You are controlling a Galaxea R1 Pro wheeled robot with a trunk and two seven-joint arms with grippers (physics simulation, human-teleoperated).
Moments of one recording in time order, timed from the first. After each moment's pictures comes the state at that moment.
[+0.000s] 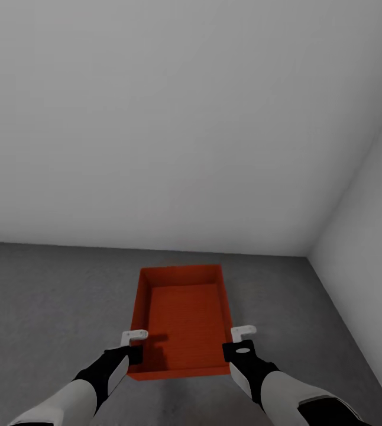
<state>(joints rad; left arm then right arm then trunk) -0.67 -0.06 0.01 -0.26 0.09 0.22 0.11 -0.75 0.17 0.11 -0.07 0.04 0.04 -0.28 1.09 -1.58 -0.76</state>
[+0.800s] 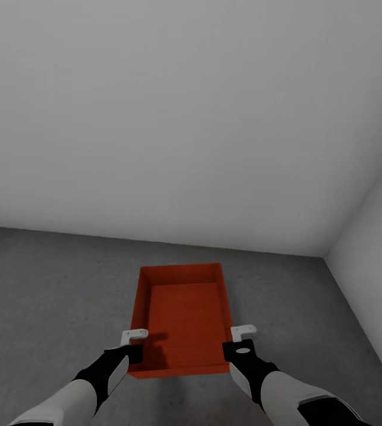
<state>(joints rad) -0.67 -0.06 0.01 -0.27 0.08 0.21 0.11 -0.75 0.17 0.11 -0.07 0.04 0.02 -0.28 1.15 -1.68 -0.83</state>
